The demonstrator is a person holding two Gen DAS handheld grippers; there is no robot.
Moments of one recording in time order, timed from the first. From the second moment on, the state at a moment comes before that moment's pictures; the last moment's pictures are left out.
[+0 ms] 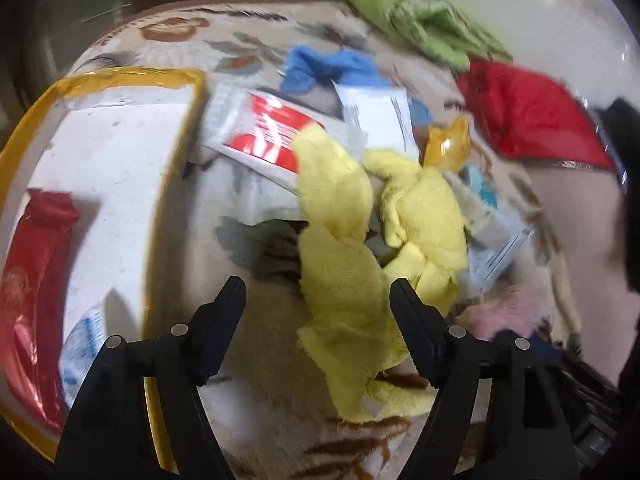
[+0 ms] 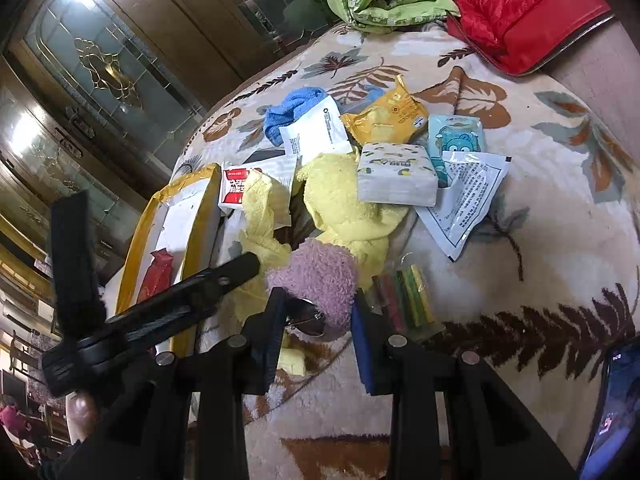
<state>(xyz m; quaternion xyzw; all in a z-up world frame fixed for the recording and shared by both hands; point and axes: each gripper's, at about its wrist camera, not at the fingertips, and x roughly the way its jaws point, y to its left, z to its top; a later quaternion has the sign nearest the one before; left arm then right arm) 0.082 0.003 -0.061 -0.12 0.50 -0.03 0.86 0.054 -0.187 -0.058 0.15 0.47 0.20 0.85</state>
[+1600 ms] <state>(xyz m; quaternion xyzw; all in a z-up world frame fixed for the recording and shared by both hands) 0.072 0.197 -0.053 -0.25 0.48 -0.03 0.84 0.071 0.040 -0.079 -0.02 0.49 0.31 0.82</state>
